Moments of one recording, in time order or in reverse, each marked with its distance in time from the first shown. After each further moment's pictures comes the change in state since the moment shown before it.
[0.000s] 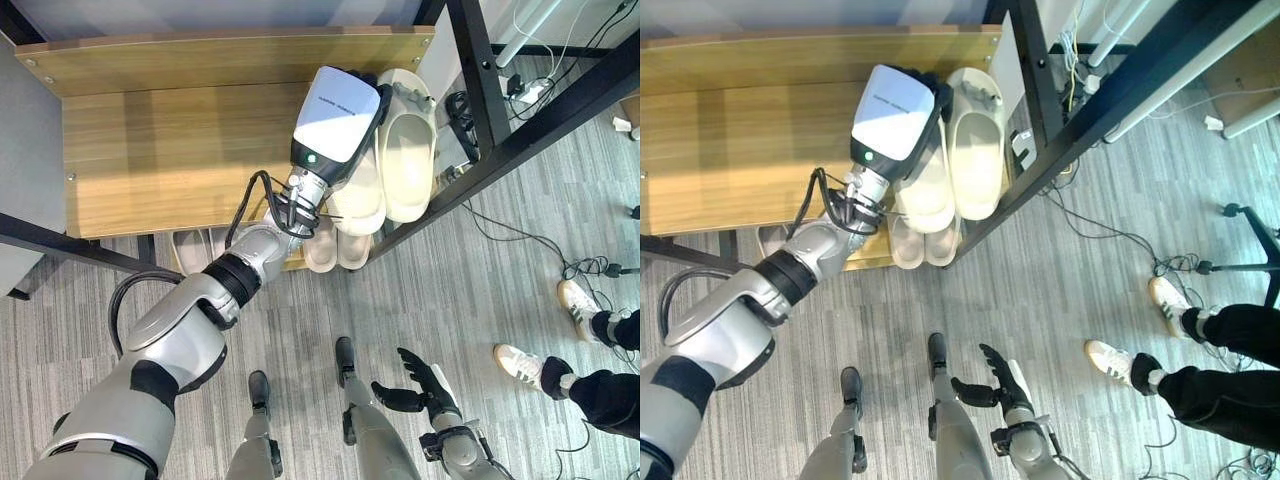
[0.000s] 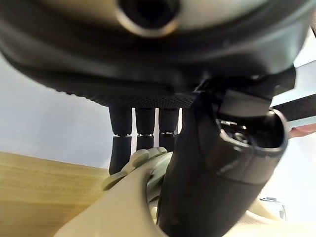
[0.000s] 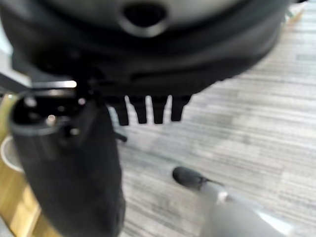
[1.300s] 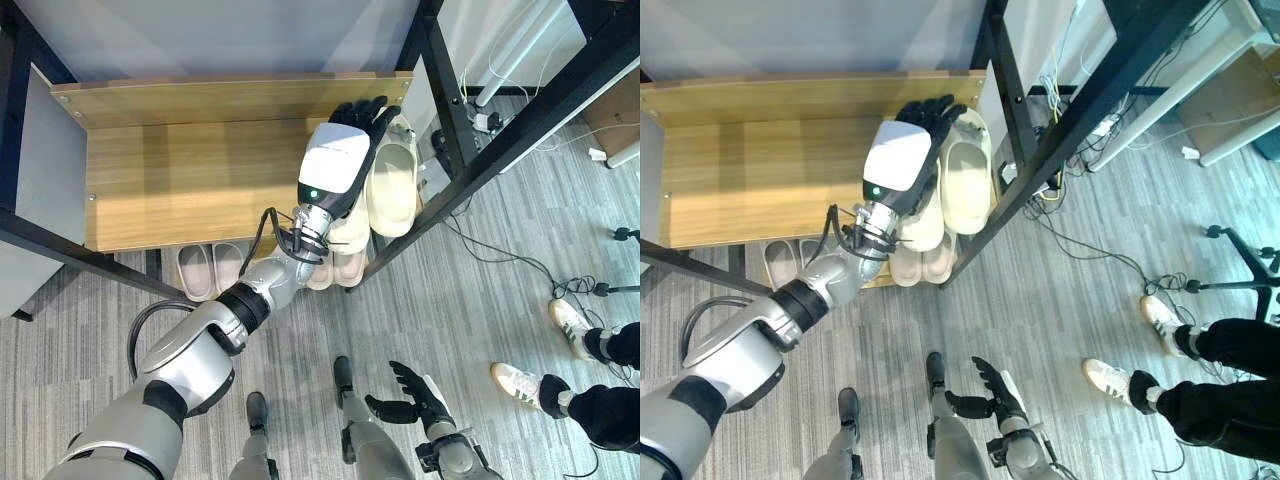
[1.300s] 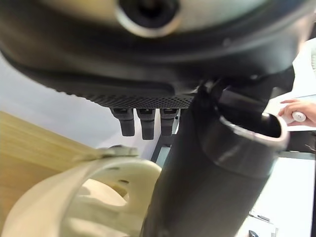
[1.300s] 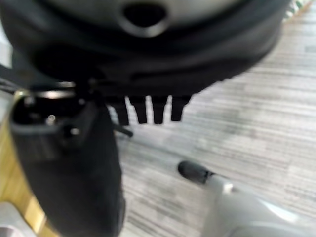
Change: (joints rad) left arm 0.140 -0.058 0.039 -0.047 -0.174 -0.050 -0.064; right arm 0.003 0.015 0.039 0.047 0.024 0.011 0.042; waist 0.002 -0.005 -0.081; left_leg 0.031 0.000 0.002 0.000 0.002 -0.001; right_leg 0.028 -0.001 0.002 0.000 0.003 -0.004
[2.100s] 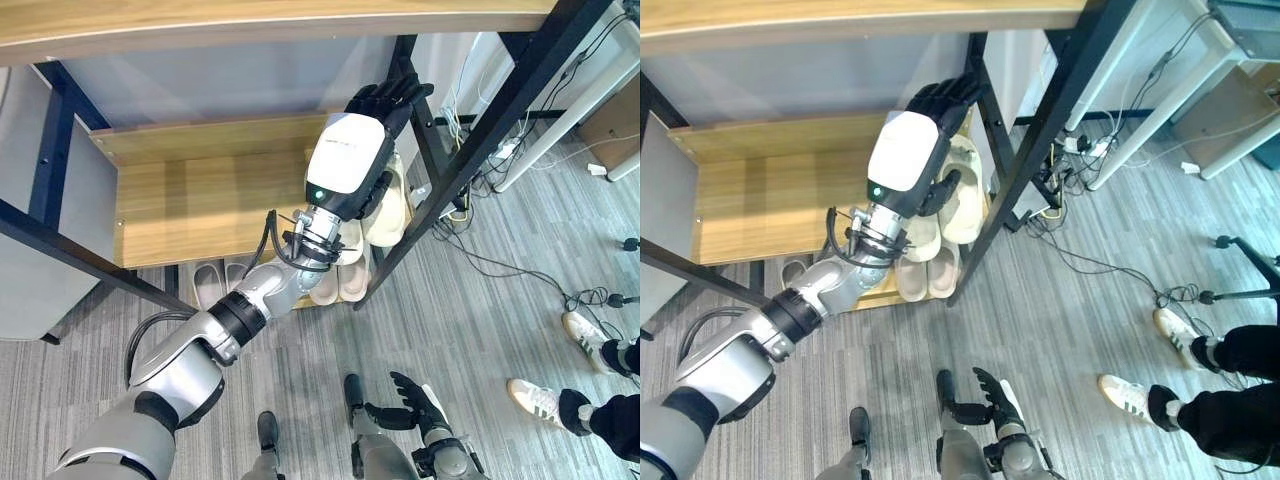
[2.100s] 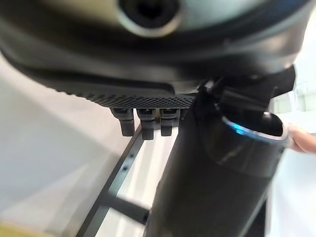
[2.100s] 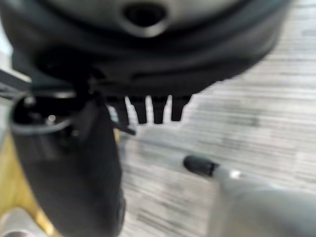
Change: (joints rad) left arm 0.172 0.077 0.113 -0.349 -0.039 -0.094 -0.007; right arm -0.022 0.062 -0.027 0.087 0.022 0.042 0.000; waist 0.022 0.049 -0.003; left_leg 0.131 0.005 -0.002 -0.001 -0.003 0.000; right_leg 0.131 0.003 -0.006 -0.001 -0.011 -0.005
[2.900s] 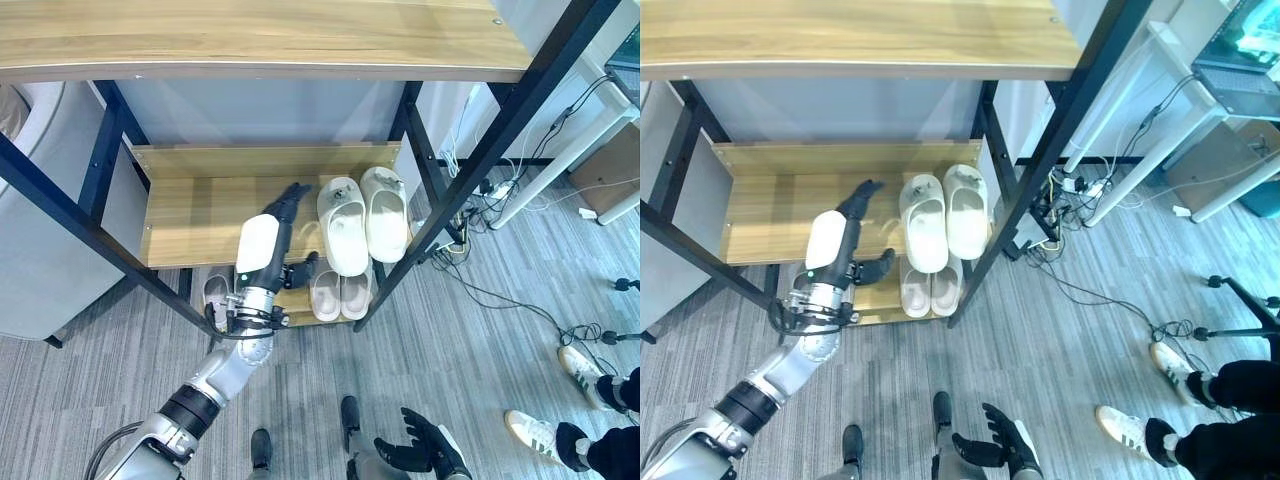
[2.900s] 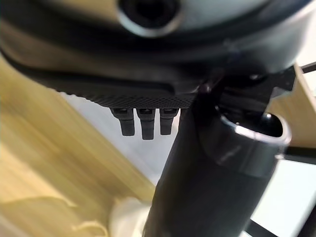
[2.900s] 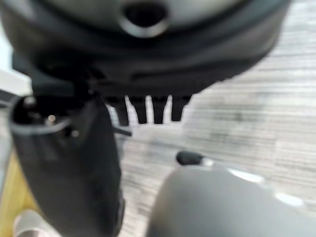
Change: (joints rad) left arm 0.481 0.049 0.173 -0.139 -0.153 -0.041 -0.100; right arm 0.281 -0.063 -0.082 -0.251 0.021 0.033 0.088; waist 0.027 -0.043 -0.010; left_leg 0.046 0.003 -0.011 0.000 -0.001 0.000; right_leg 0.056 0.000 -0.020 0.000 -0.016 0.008
